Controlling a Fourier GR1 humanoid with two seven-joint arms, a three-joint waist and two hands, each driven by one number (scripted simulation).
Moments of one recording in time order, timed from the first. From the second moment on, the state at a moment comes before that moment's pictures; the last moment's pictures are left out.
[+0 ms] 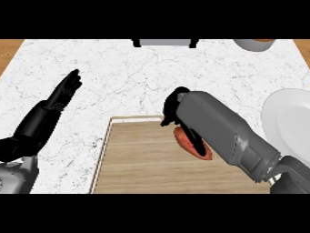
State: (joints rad) left arm -0.18 0.38 -0.15 -1.64 0.10 -0.06 -0.05; right arm -1.10 -0.09 0.84 -0.54 -0.06 1.21 0.52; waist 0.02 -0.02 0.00
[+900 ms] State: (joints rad) left arm -0.18 0.37 -0.12 -1.64 0.08 -0.07 -0.03; right arm -0.97 -0.17 0.92 -0.79 -0.04 1.24 0.53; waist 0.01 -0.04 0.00
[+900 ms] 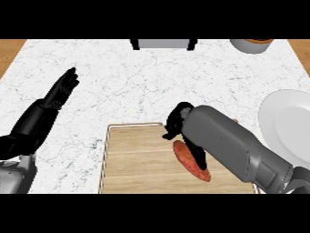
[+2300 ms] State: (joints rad) left arm -0.04 0.40 -0.02 -1.63 0.09 -0.04 -0.04; right arm -0.53 -0.56 0.83 -1.88 0.55 0.31 0.56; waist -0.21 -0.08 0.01
